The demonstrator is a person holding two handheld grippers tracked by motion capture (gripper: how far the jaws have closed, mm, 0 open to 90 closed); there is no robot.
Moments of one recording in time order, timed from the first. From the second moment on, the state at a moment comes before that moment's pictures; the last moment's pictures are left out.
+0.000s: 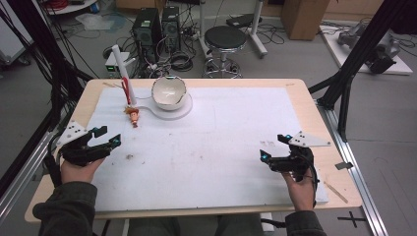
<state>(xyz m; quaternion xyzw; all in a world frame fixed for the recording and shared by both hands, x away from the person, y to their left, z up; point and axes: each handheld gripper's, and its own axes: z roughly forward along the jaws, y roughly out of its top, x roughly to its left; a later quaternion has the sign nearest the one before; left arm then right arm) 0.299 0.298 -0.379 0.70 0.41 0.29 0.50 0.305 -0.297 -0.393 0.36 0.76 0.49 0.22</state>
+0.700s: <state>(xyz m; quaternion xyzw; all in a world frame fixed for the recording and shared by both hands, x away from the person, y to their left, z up) 0.282 0.303 -0.386 0.69 0.42 0.30 0.51 0.303 -0.300 -0.396 0.36 0.76 0.49 0.22</state>
